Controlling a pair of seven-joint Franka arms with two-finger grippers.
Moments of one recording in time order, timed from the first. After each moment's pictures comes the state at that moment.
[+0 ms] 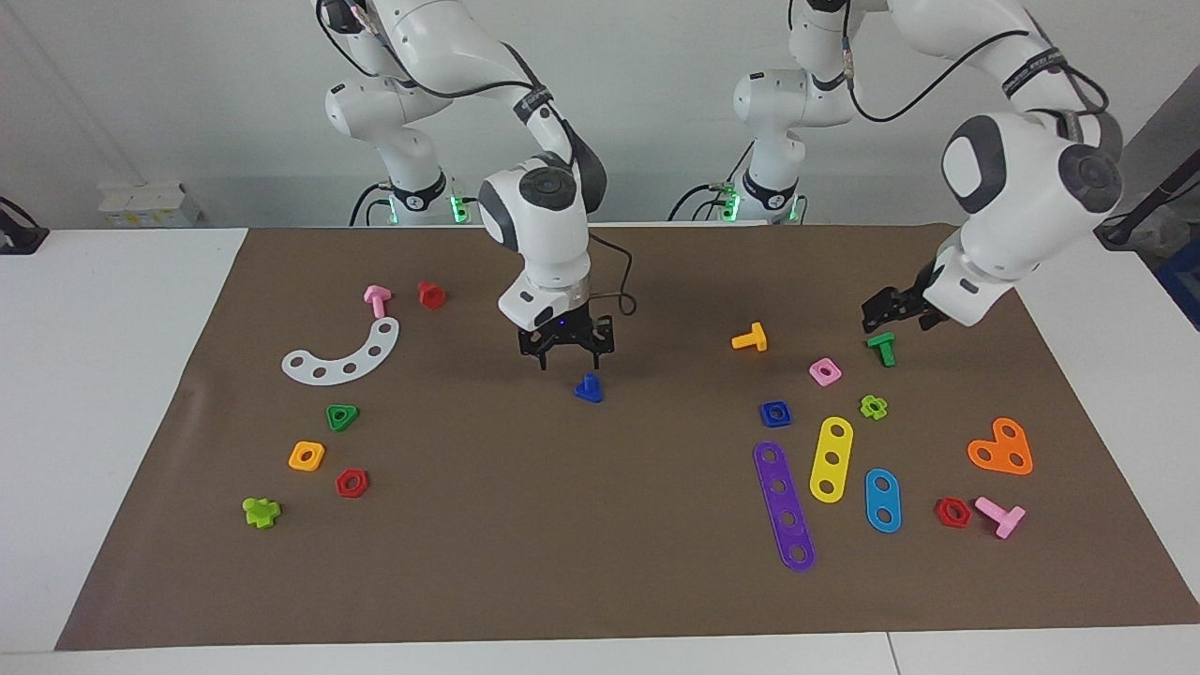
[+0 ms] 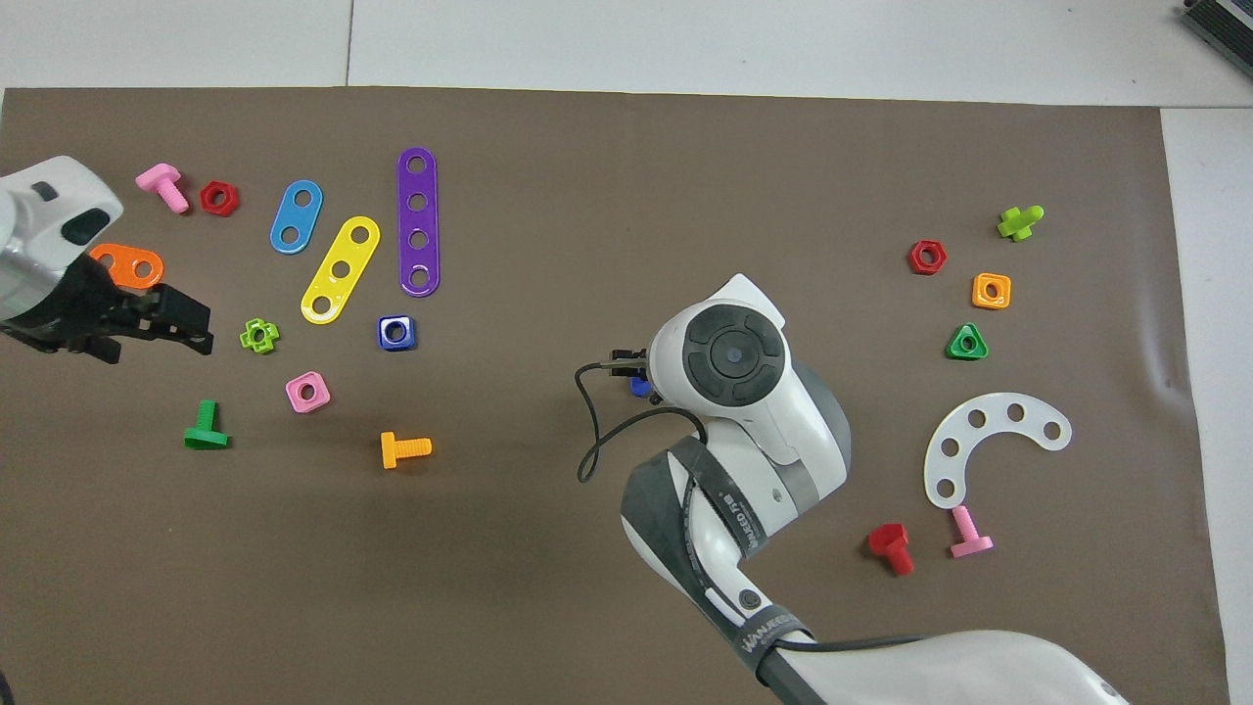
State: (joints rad) left arm -0.04 0.12 0.08 -1.70 -0.04 1.60 0.02; right arm 0.56 0.32 0.00 -1.87 -0.03 2.31 0.62
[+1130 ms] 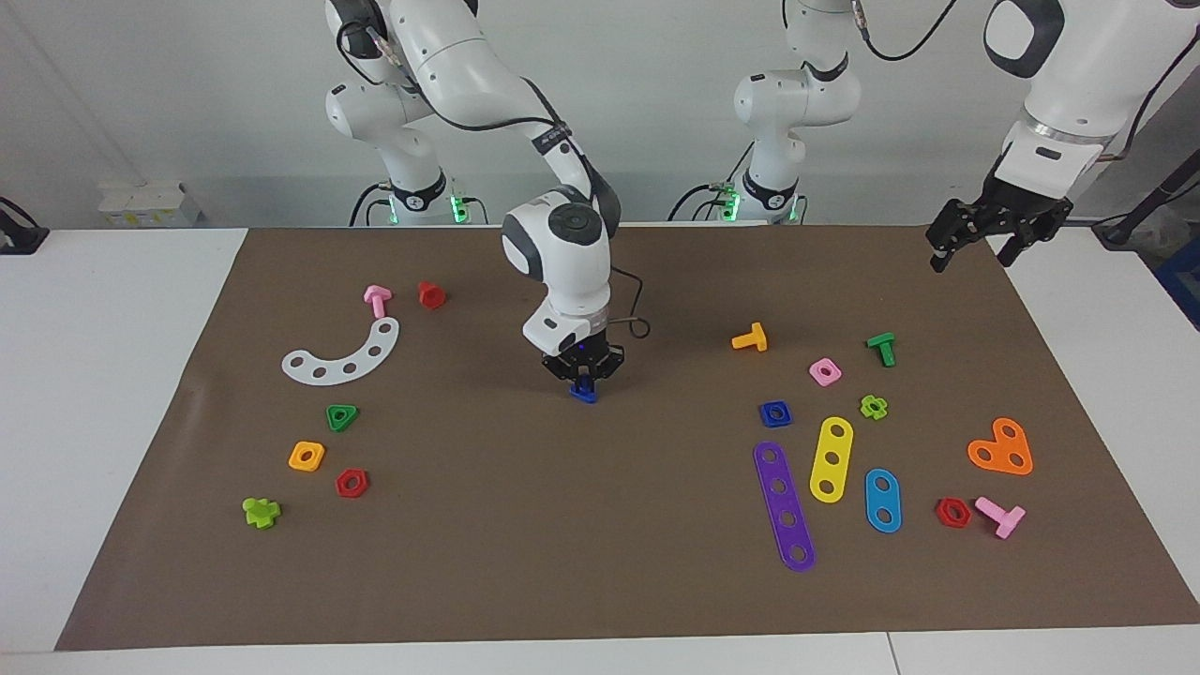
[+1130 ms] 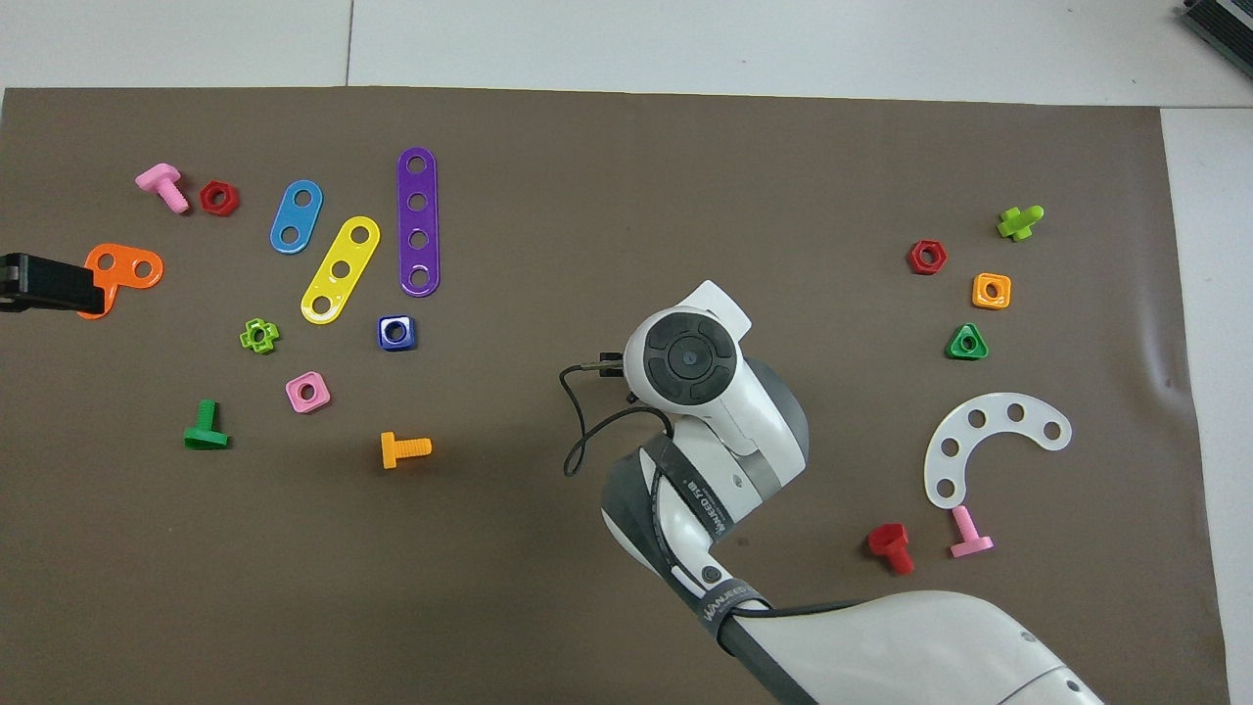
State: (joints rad) left arm -0.02 -0.03 0.04 -1.64 0.02 1.68 0.02; right arm 0.58 0.41 0.00 -1.84 -0.07 2.36 0.65
